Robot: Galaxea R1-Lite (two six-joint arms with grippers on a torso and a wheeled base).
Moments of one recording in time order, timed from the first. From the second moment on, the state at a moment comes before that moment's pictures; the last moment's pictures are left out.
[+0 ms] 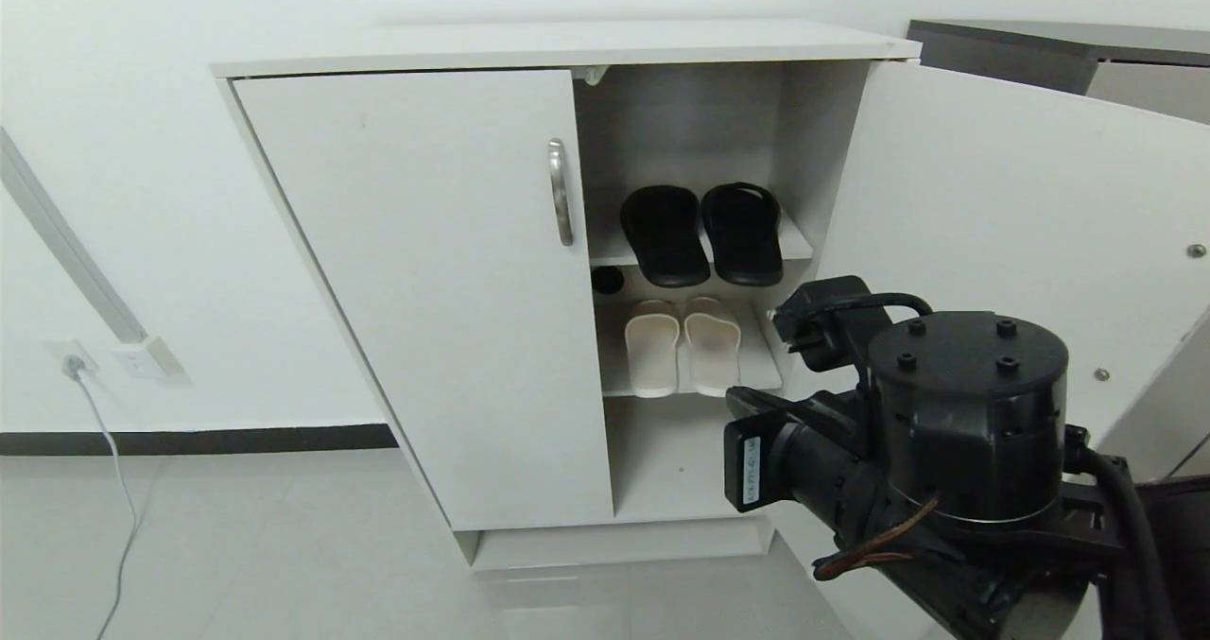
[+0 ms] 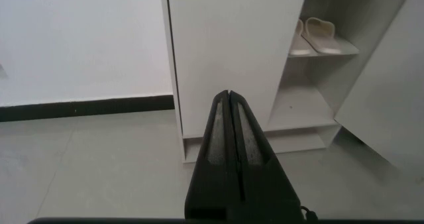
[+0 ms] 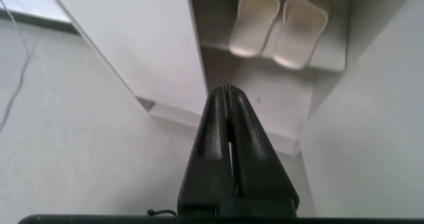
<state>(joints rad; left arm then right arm) 0.00 0.00 0.00 0.00 -0.04 -0.01 1.00 1.66 -0.85 -0.55 -0.58 0.23</state>
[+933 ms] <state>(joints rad) 0.00 0.00 0.00 0.00 -0.04 -0.02 0.98 1.70 -0.84 -0.58 -0.55 0.24</state>
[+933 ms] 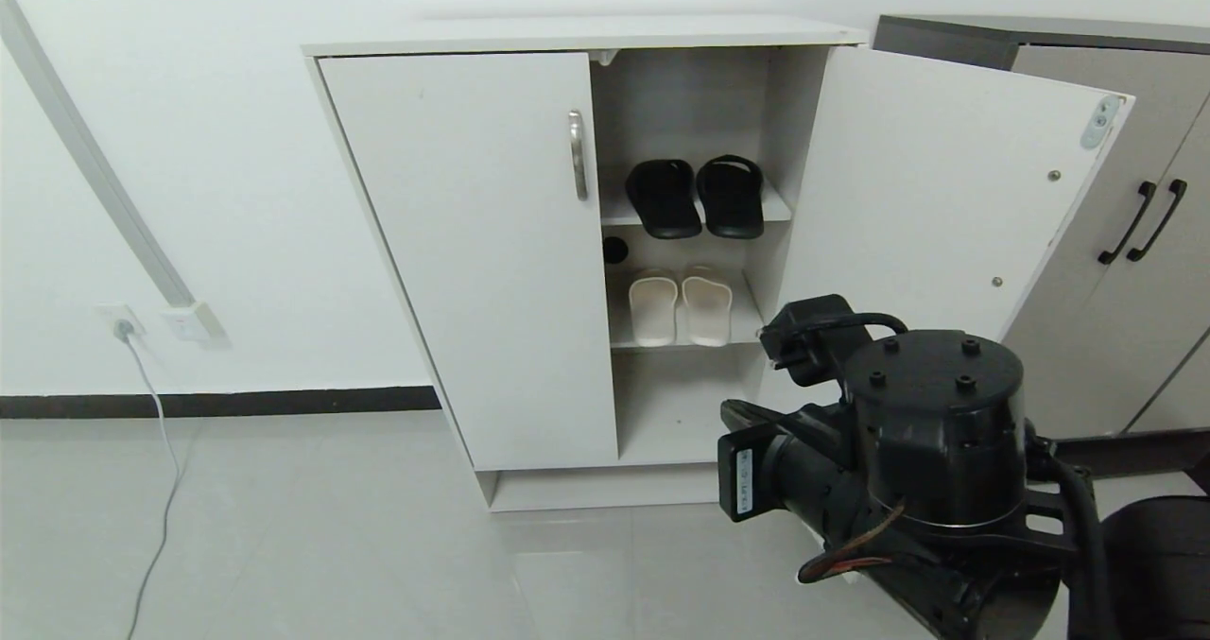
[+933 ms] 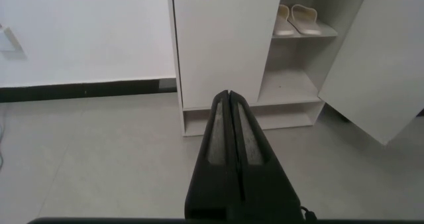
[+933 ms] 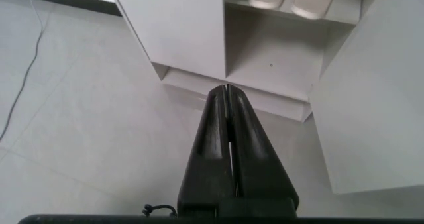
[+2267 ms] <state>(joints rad) 0.00 0.00 0.00 0.00 -0.04 -0.02 0.95 1.72 -0.83 -0.63 -0.53 0.23</state>
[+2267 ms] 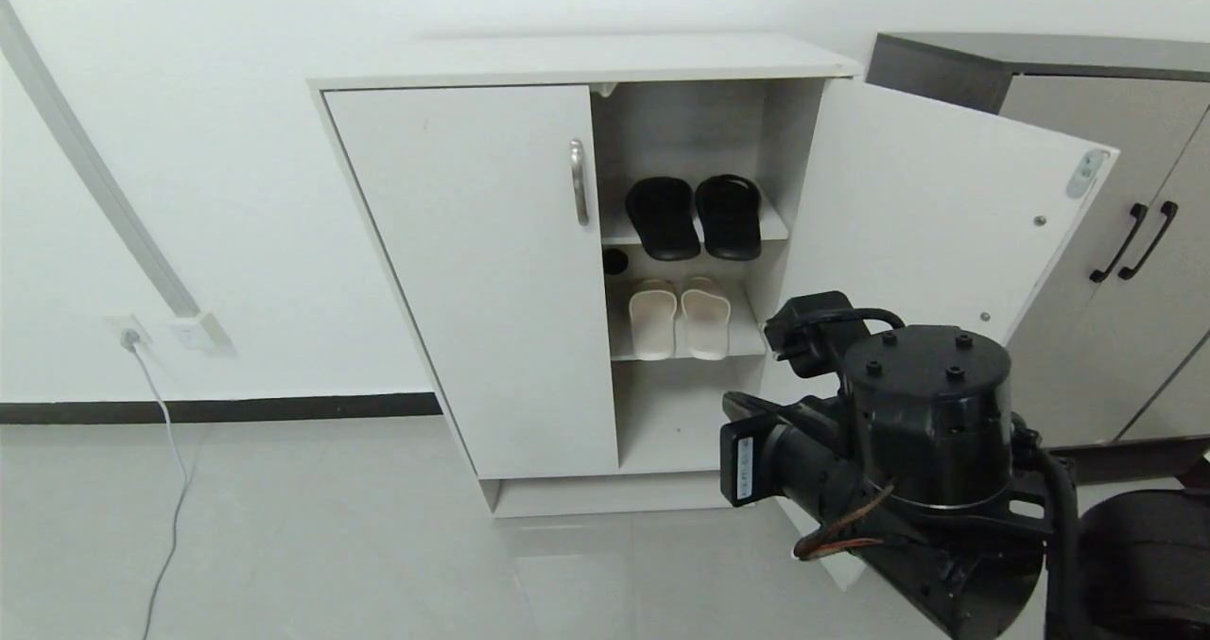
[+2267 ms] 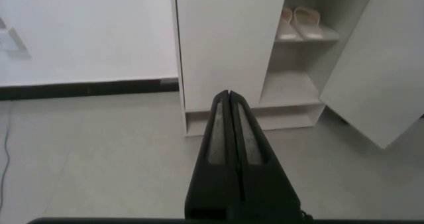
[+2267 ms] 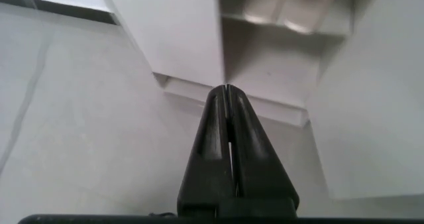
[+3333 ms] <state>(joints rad) 0.00 0.00 0.00 0.00 -0.04 -0.01 0.95 1.73 -0.83 -0.63 -0.53 0.23</state>
